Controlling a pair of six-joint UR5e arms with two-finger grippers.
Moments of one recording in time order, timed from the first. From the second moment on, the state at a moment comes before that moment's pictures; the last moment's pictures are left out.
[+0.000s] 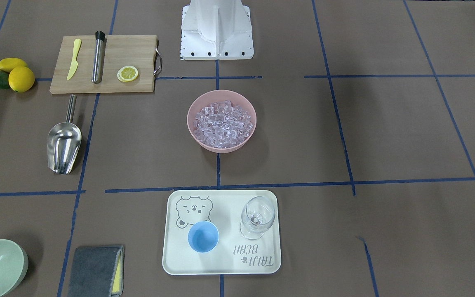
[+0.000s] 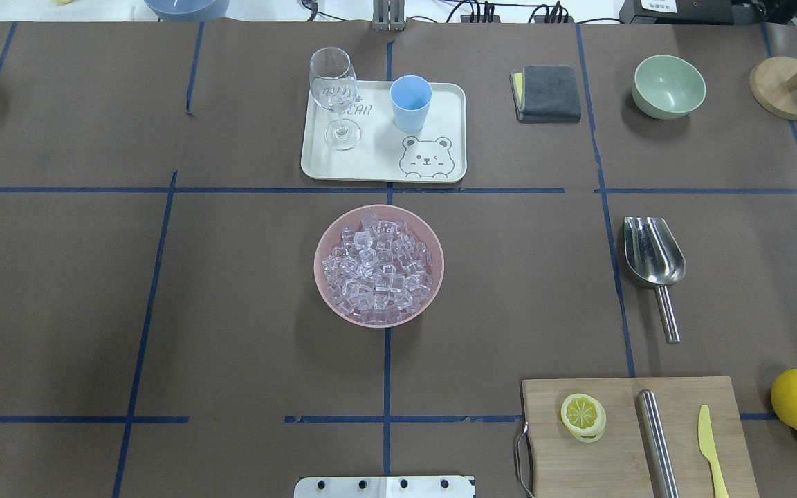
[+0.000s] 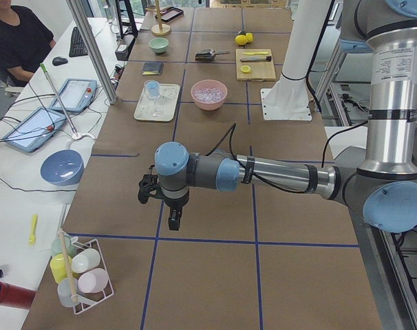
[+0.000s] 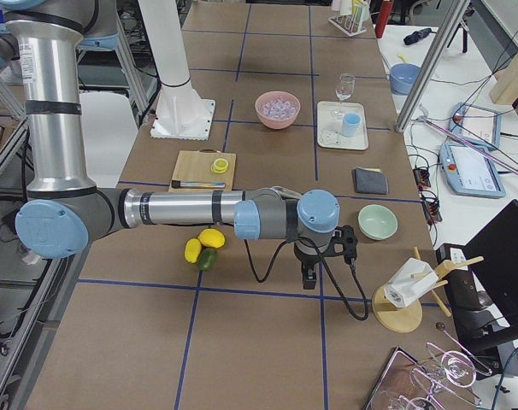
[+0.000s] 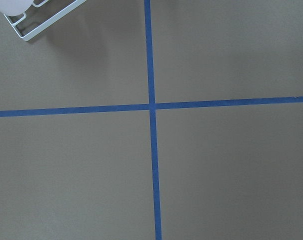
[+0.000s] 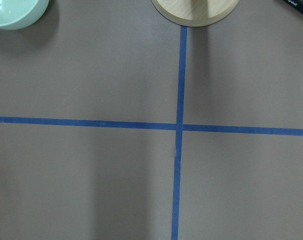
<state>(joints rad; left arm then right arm) -1.55 -1.54 -1.73 -1.56 -2.36 -0.05 1.58 -1.54 1.60 -1.57 2.41 0.01</state>
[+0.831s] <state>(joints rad) -1.54 -1.56 -1.79 -1.89 -2.37 -0.05 1.58 -1.54 1.60 -1.57 2.41 0.02</state>
